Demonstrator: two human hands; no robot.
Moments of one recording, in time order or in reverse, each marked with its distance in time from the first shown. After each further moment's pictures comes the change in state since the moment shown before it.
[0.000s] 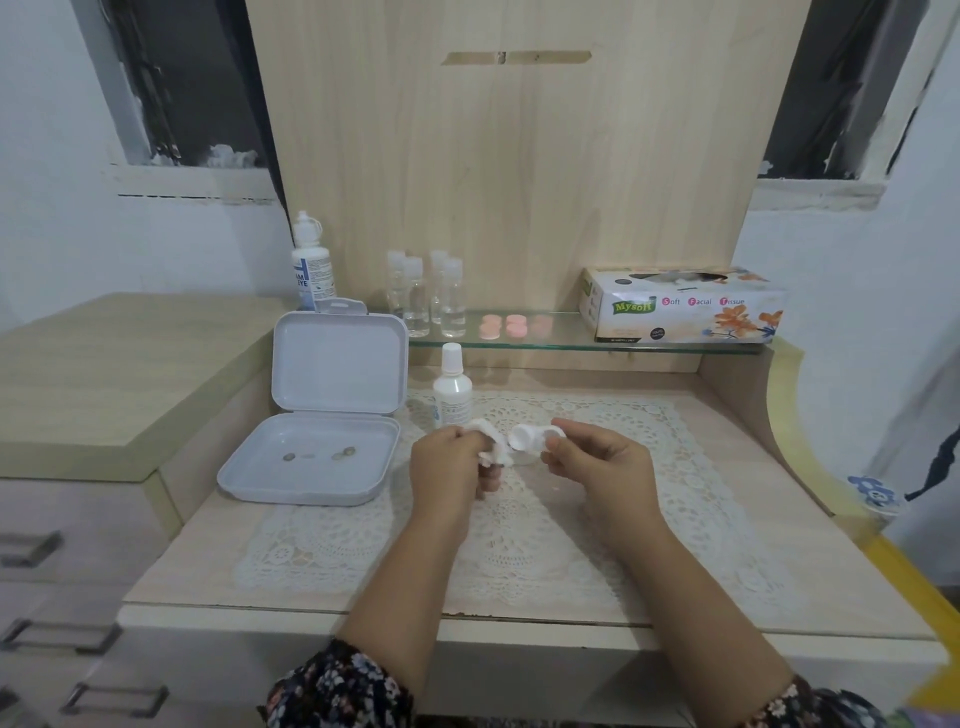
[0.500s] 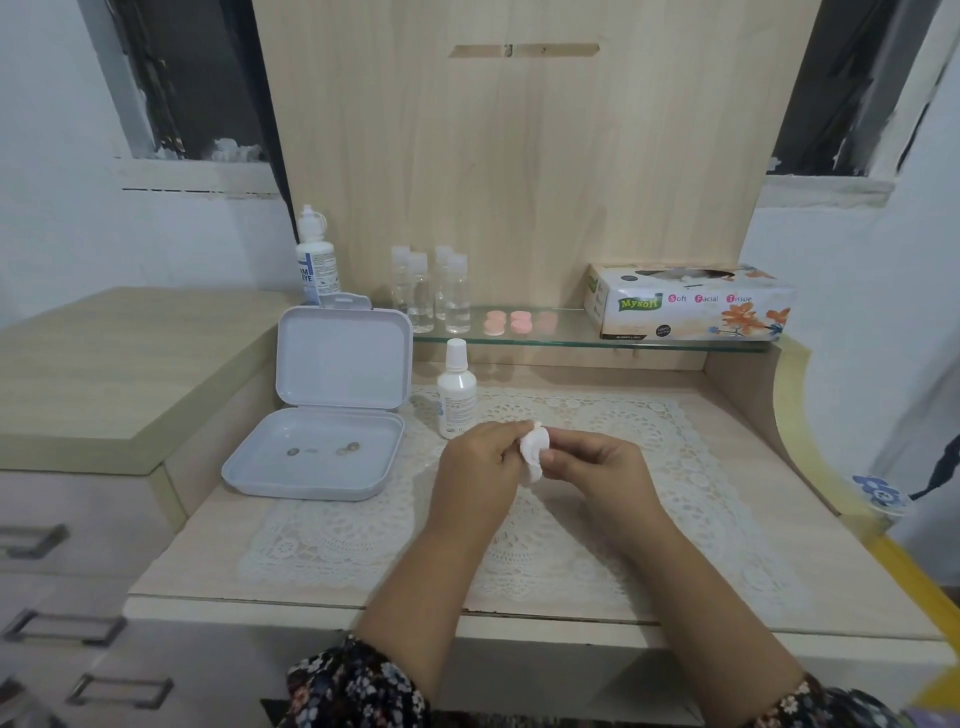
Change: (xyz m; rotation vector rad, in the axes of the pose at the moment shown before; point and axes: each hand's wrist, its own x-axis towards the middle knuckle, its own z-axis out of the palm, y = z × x) left_hand -0.006 -0.018 0.003 0.428 -0.190 0.645; right_hand 0.000 0.004 -0.004 -0.039 -0.244 0.018
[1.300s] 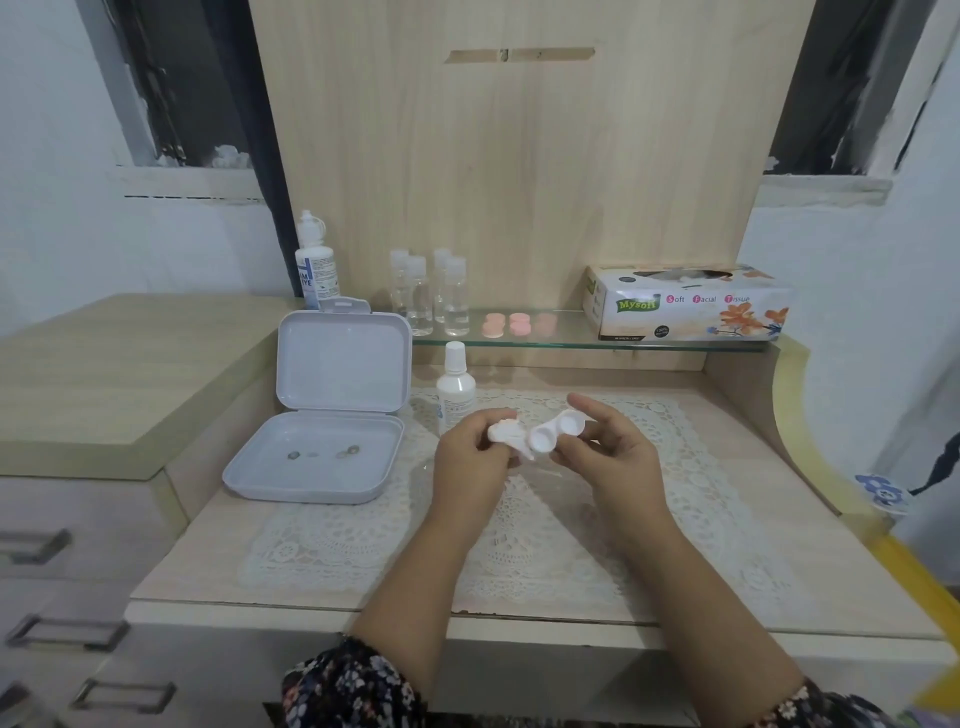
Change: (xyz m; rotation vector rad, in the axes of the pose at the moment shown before) left_hand 0.008 0.011 -0.003 -0.449 0.041 -0.396; right_hand -0.003 -0.010 0.003 0.109 0.220 -0.080
